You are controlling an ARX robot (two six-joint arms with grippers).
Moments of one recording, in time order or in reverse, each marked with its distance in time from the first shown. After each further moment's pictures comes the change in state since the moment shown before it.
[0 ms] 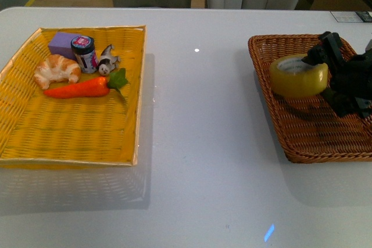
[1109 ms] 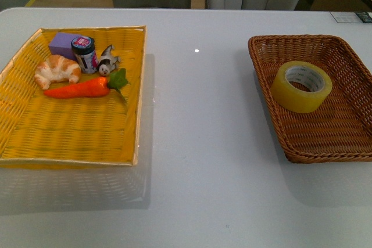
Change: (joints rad) left arm 0.000 -0.267 0.000 -0.285 0.000 0.000; right arm -0.062 -1.394 -0.922 0.049 0.022 -0.885
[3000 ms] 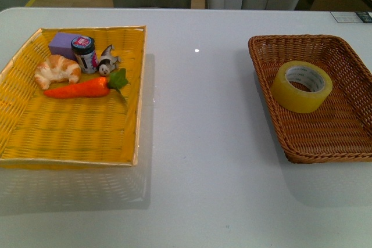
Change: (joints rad) left arm 0.000 0.000 0.000 0.000 0.000 0.000; right arm 0.109 -0.946 -0.103 -0.816 0.106 -0.022
